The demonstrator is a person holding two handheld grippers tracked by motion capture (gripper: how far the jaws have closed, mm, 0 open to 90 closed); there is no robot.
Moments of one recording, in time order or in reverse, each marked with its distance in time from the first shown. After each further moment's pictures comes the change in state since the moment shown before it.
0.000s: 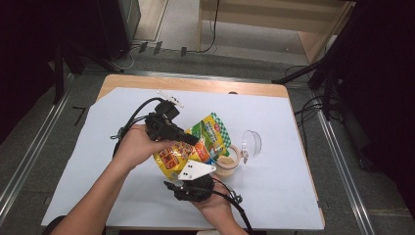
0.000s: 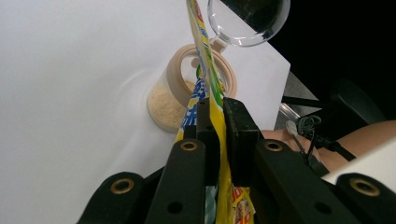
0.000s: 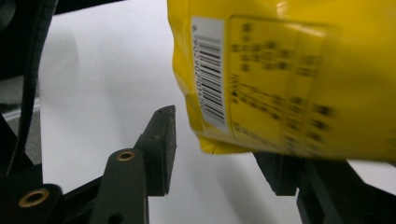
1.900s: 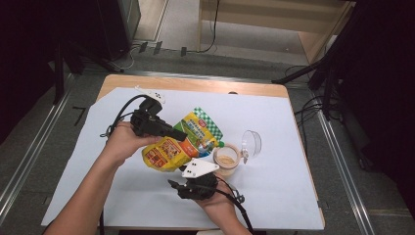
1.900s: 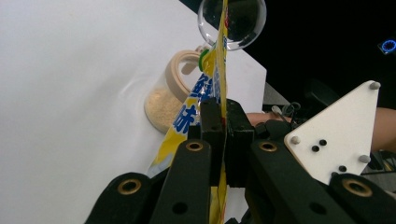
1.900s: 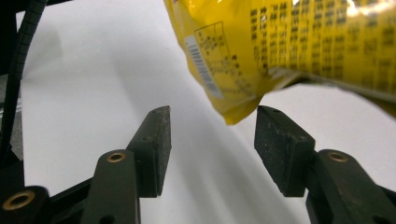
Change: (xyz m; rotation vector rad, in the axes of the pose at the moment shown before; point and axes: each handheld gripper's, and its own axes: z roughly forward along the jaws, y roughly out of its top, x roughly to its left) left arm 0.031 -0.017 -0.028 -0.087 -0.110 0.047; right arm -0.008 -0.004 -0.003 0.019 -0.032 0.004
